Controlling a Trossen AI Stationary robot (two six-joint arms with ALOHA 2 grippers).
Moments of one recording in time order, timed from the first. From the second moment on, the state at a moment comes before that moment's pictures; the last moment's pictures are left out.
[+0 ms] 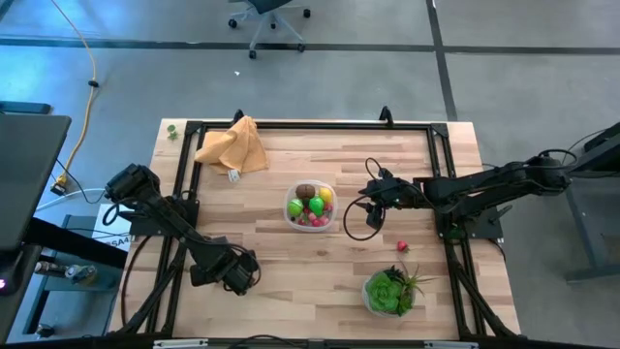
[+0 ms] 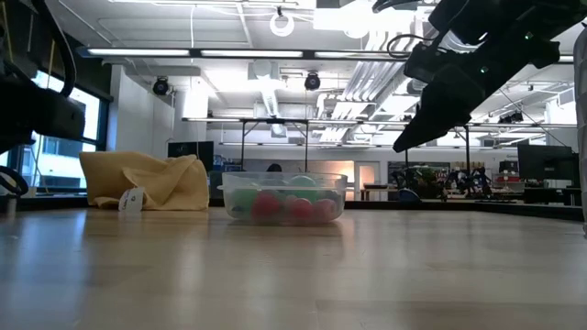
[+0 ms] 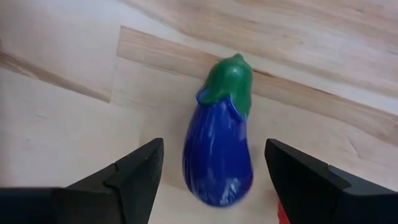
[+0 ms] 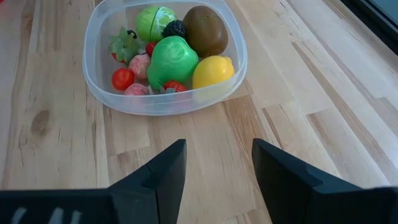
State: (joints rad) left arm -0.58 1.66 0.91 -0.85 0.08 -2.54; right arm 0.00 1.17 0.52 -0.05 0.23 0.16
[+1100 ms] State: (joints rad) left arm -0.61 1.67 0.91 -0.84 0.05 -2.63; right arm 0.00 1.17 0.52 -0.05 0.23 0.16
